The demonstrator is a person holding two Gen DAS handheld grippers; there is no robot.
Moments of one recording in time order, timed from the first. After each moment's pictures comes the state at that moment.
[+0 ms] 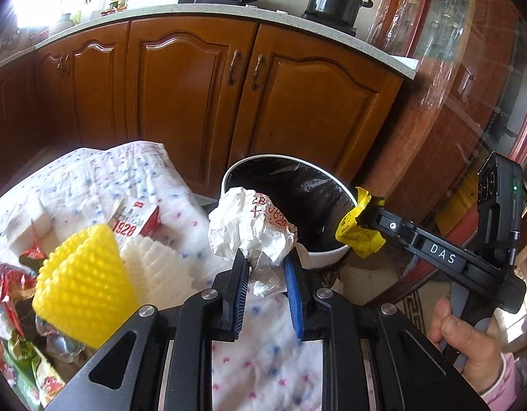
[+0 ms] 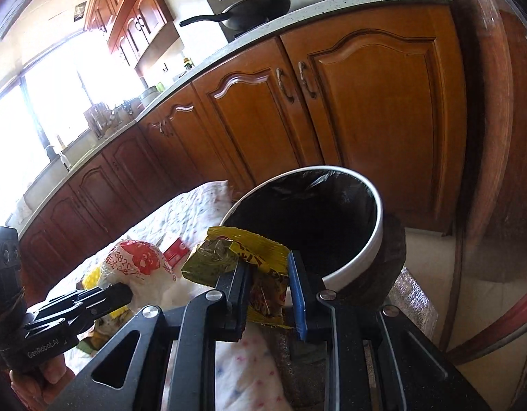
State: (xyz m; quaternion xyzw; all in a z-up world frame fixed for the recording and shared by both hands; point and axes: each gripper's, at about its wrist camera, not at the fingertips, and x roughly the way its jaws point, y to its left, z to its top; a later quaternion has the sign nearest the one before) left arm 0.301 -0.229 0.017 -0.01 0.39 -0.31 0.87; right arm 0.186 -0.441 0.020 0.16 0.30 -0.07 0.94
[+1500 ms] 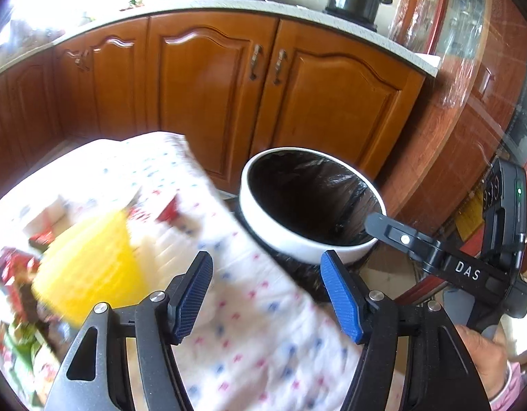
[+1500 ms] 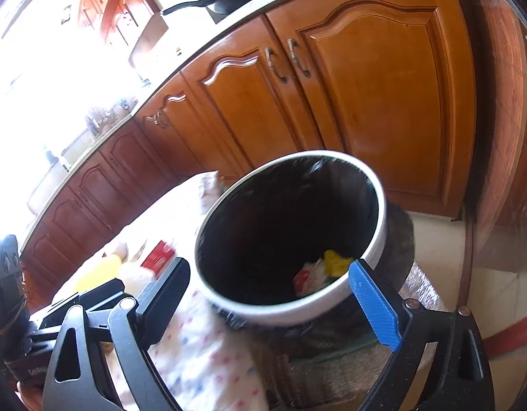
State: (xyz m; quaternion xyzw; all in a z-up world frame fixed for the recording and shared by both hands) left arm 0.304 -0.246 -0.014 0.00 0.39 -0.26 0.88; right arm 0.211 -0.468 -0.005 0.20 0.33 -0.05 0.92
